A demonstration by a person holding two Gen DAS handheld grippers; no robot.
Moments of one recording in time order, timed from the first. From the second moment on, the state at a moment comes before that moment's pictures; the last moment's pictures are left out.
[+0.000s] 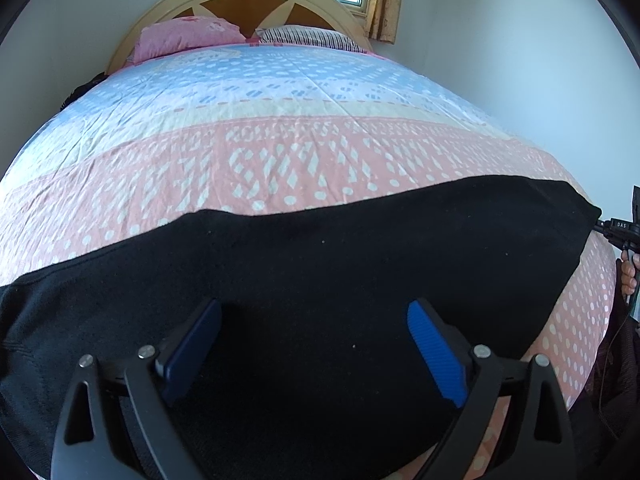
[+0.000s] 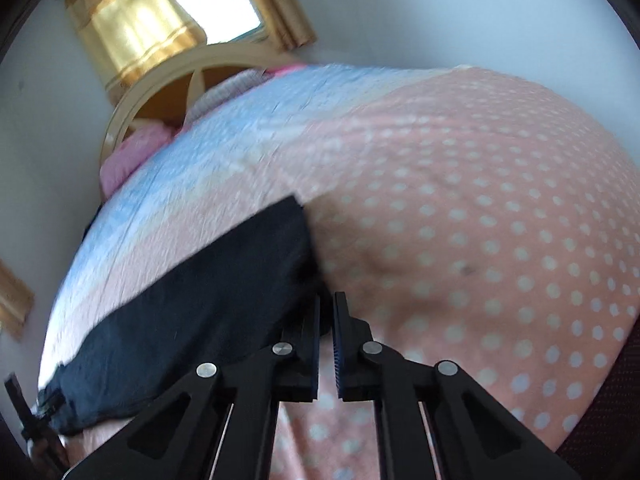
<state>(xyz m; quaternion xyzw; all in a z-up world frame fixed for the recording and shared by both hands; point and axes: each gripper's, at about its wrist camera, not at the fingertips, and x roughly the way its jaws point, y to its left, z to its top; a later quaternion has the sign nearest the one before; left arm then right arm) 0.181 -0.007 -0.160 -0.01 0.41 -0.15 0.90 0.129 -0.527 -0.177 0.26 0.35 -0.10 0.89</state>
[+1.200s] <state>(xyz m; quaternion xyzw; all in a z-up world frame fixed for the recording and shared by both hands) 0.178 0.005 -0.158 -0.05 0.40 -0.15 0.90 0.120 -0.558 -0.200 0.48 0.29 0.03 0.83</state>
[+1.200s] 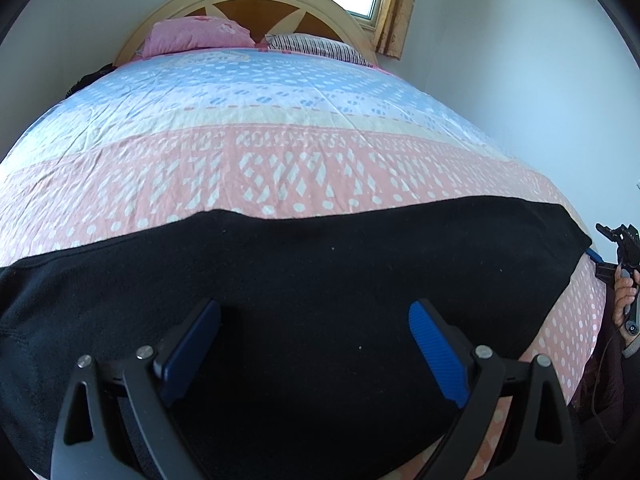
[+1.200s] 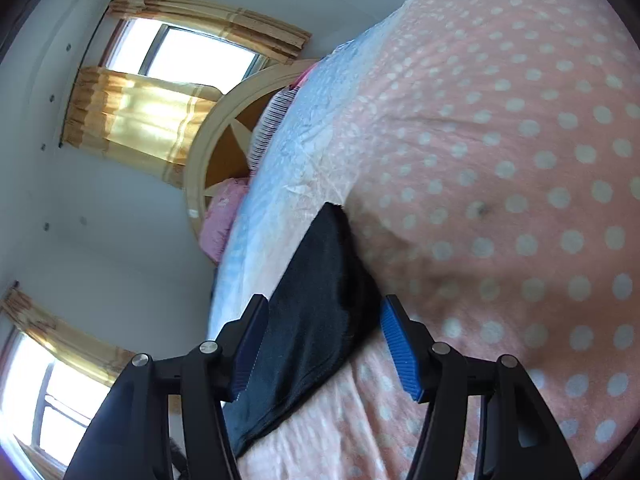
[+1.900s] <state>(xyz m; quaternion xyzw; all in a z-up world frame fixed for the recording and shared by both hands) 0.168 0.014 -0.152 -0.09 0.38 -0.15 0.91 0.152 -0.458 -0.109 0.28 0.29 0.02 0.92</state>
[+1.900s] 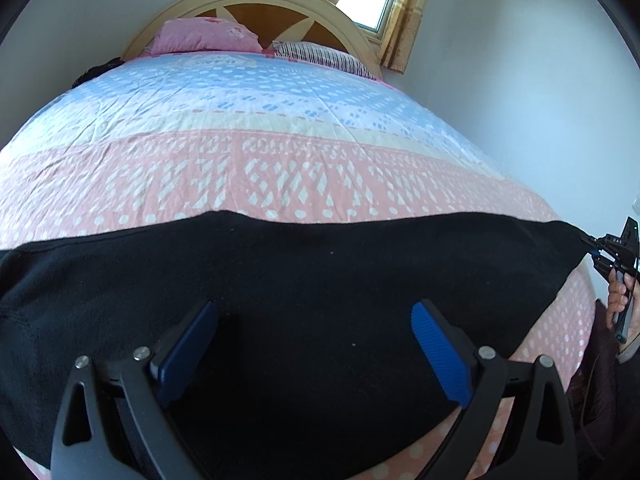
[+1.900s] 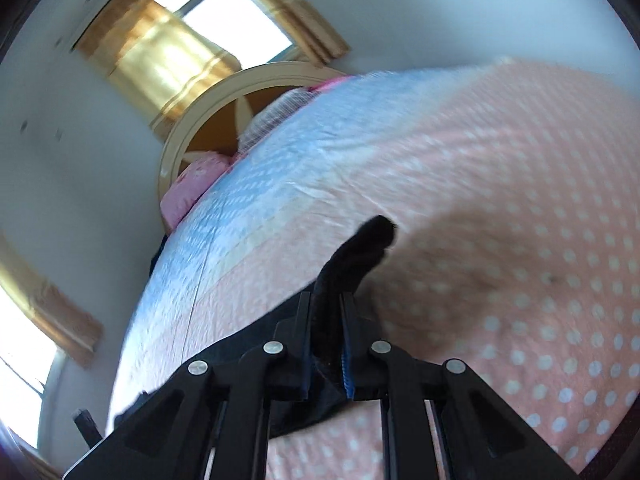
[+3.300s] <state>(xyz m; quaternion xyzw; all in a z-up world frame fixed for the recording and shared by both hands) 0.219 -0.166 -0.141 -0.09 0.47 -0.34 0.81 0.138 -0.324 -0.135 0.19 0.24 0.12 0.94</state>
